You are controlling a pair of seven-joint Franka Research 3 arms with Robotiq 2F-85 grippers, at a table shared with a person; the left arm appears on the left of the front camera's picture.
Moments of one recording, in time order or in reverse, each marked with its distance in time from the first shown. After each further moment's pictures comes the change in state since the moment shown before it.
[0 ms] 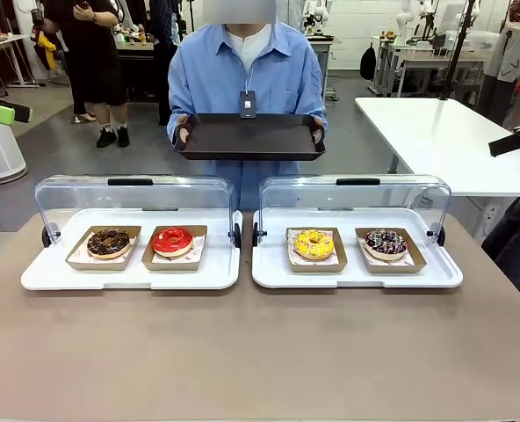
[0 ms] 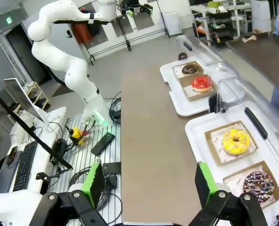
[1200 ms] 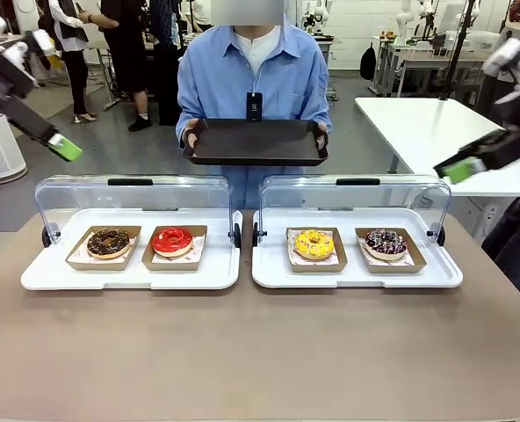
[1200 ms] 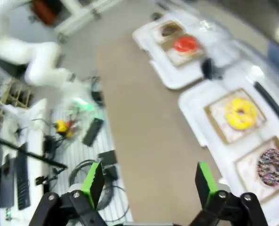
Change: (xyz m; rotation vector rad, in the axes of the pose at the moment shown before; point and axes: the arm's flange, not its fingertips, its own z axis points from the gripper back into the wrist) left arm 0.035 -0.013 -0.089 0.070 0.463 0.229; right arm 0.025 0.013 -0.080 -0.078 0.191 -0.132
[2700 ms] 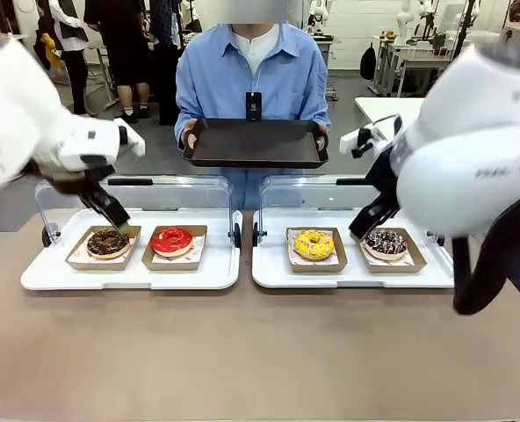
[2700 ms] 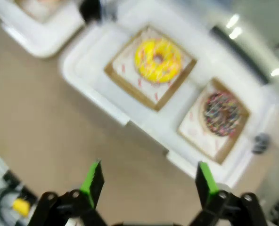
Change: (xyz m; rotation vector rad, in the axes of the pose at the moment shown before) left arm 0.003 -0.047 -0.139 0.700 0.266 0.046; right arm 0.045 0.037 -0.186 -0.812 0.436 -0.183
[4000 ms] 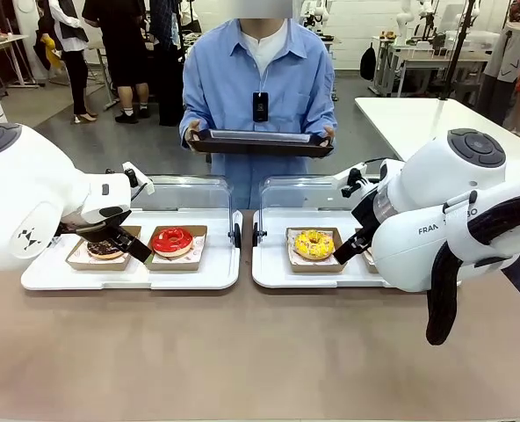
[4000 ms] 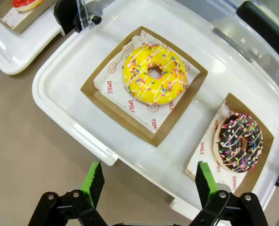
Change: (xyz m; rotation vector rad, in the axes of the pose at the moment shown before) left arm -0.034 -0.022 -0.114 -0.049 -0.158 0.089; right arm -0.016 -0.004 -0.120 0.001 -0.149 -0.037
